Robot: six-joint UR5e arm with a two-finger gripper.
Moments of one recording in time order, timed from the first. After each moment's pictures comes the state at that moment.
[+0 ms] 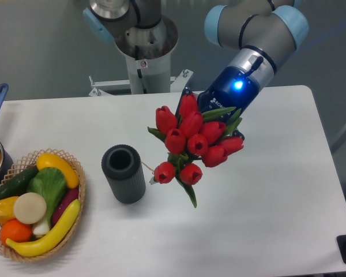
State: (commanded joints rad) arm 2.74 -1.80 -1.66 -0.87 0.28 0.88
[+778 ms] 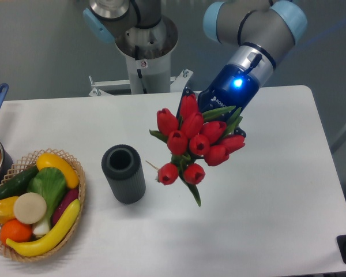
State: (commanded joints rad) arm 2.74 -1.74 -1.67 -0.87 0.51 0.88
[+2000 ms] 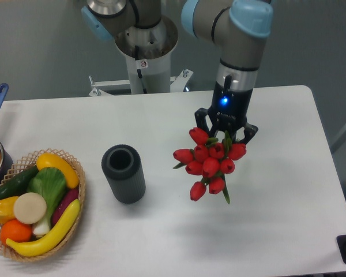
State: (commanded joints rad) arm 2.67 -1.75 -1.77 -0.90 1.29 1.18
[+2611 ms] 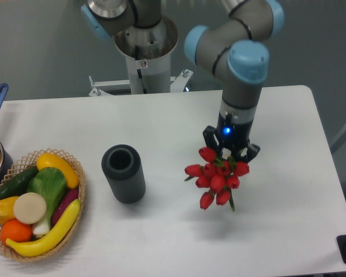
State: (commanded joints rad) arm 2.60 -1.96 -1.69 -0.91 1.39 1.19
